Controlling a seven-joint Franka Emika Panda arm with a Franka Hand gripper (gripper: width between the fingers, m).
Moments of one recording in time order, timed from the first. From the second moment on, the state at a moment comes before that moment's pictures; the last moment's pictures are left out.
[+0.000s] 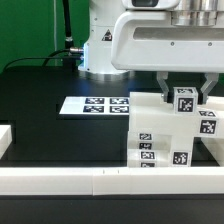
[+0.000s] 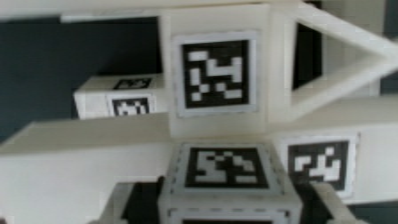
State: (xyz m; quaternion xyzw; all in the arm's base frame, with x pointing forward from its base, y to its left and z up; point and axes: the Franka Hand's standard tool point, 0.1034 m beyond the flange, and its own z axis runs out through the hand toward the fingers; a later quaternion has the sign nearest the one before) arm 0.634 0.063 0.112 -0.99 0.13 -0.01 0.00
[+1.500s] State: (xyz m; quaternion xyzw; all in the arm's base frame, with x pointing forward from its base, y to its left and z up) arm 0.632 0.071 0.114 -0.87 0.49 0.01 0.02
